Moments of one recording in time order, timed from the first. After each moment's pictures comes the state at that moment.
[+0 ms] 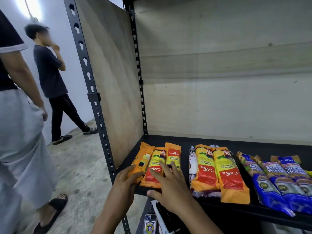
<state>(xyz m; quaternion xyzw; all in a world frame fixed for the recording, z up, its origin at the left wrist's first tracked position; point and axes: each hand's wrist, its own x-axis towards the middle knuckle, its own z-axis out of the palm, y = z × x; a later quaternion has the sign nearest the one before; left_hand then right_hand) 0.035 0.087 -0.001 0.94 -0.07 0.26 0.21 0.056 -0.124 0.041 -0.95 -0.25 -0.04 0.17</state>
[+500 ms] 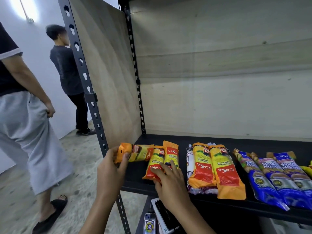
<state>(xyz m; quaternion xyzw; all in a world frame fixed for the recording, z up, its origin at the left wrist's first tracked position) 0.023 0.064 0.086 0.84 0.06 0.40 0.37 0.060 -0.121 0.018 -0.94 -0.21 -0.16 0.23</state>
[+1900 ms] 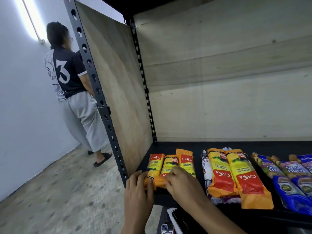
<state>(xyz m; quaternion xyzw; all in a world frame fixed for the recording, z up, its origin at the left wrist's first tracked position) 0.048 0.070 0.003 0.90 0.04 0.38 0.20 0.068 -0.109 0.058 -0.92 -0.28 -0.22 0.15</state>
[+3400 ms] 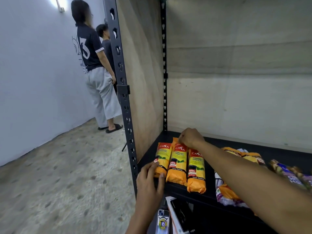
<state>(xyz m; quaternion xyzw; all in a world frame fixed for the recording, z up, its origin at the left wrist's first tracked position) 0.049 0.059 -0.027 0.87 0.04 0.35 0.34 0.238 -0.083 0.110 -0.97 -0.10 0.04 0.23</state>
